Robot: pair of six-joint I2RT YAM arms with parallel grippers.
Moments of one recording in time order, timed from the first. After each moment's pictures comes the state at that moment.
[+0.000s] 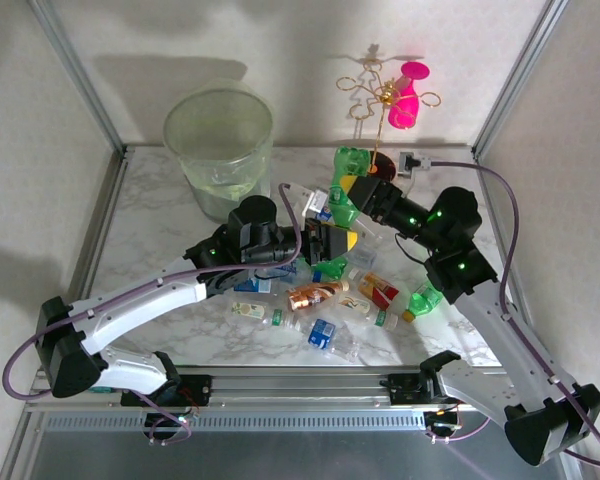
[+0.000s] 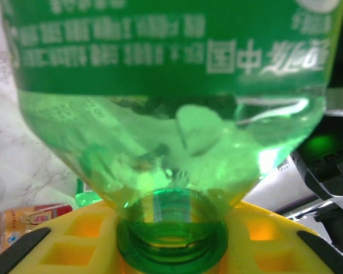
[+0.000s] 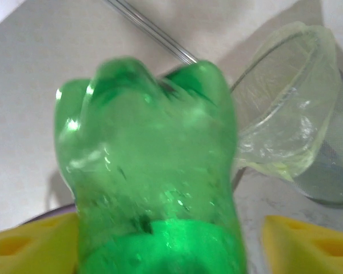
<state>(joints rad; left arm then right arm) -0.90 1.33 1.17 0.02 0.37 -0.70 0.46 0.97 0.99 0.07 -0.54 0.95</state>
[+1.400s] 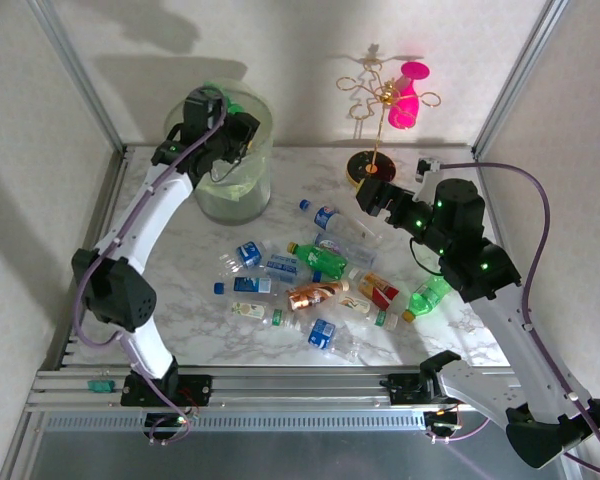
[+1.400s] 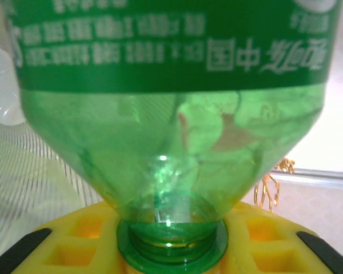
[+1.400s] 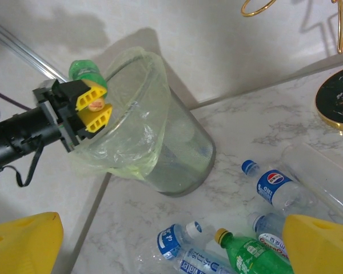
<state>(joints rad) -0.29 1.79 1.84 -0.52 0.16 -1.23 0.47 0.96 1.18 -0.49 -0.13 0.64</state>
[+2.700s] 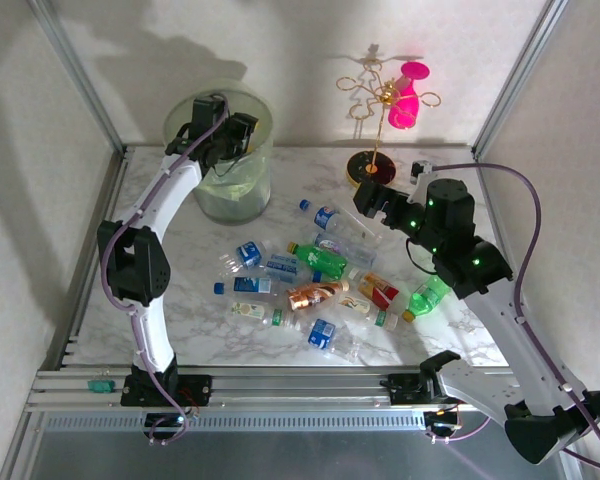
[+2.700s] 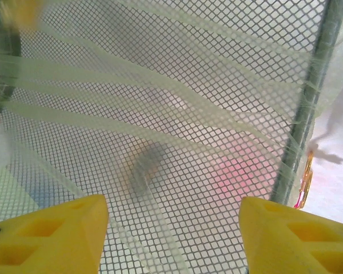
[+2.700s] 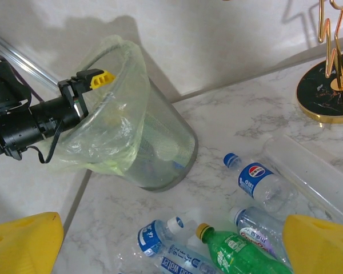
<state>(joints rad) -0.22 1.98 1.88 -0.45 0.24 -1.41 0.47 0.98 1.15 -0.49 -0.10 0.62</state>
